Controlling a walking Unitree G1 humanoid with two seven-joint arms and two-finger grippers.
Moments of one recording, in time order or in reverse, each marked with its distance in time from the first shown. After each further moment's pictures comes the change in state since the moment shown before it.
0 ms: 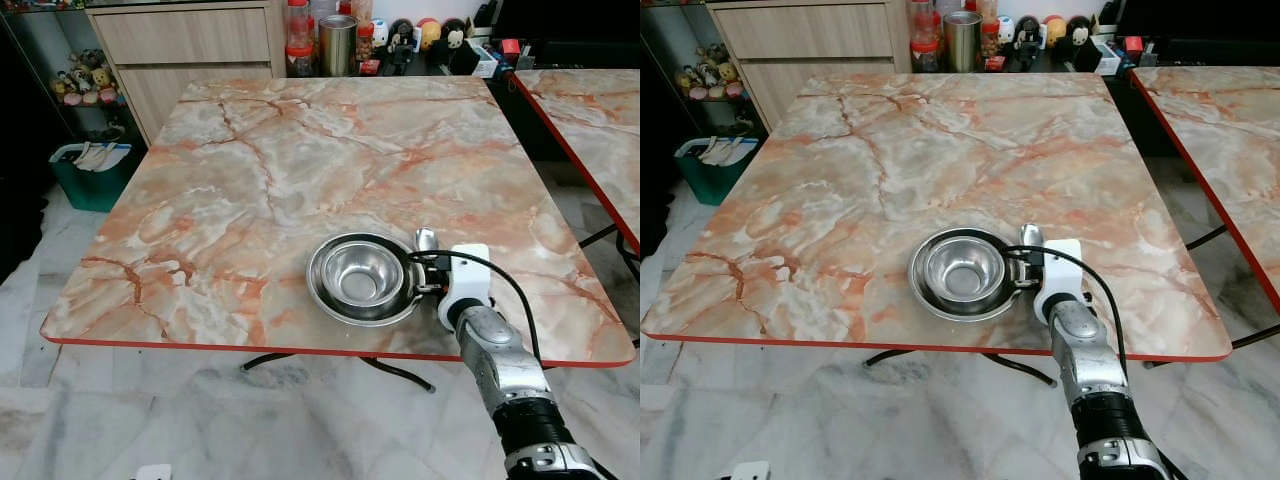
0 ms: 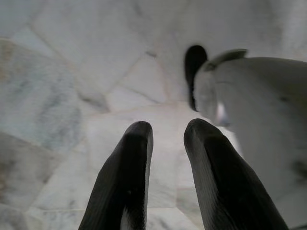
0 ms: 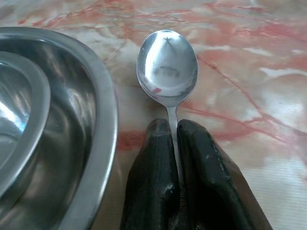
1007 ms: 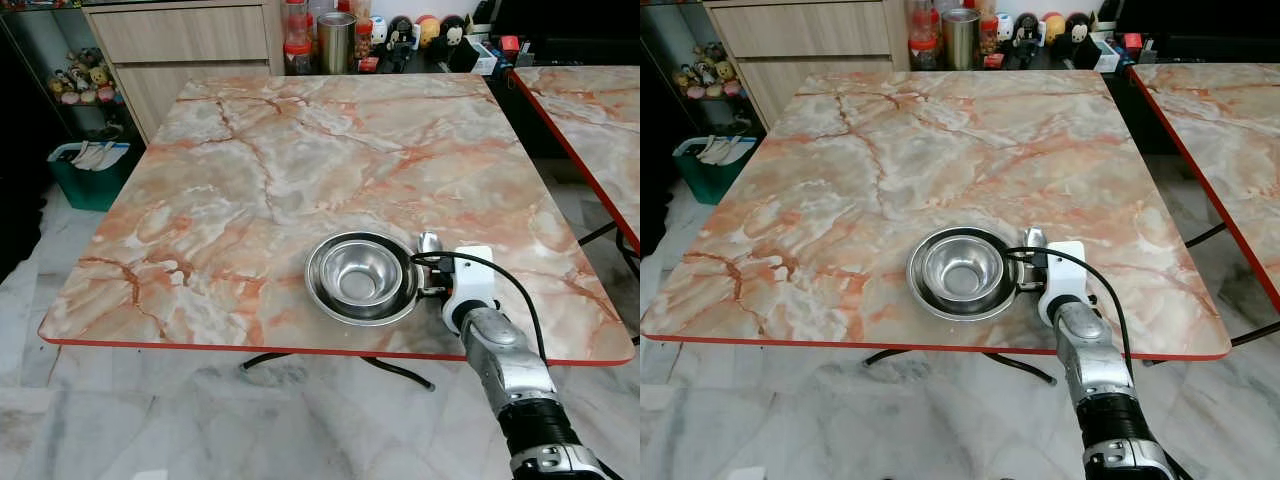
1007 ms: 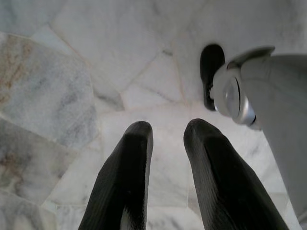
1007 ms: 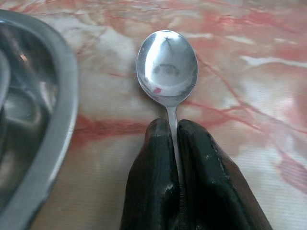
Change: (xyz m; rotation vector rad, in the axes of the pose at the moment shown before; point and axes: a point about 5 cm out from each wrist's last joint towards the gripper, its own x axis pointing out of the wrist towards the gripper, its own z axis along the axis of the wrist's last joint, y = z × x) left arm -0.004 0.023 -0.001 0.005 -0.016 0.059; right arm -0.002 -0.010 -0.002 -0.016 0.031 -0.032
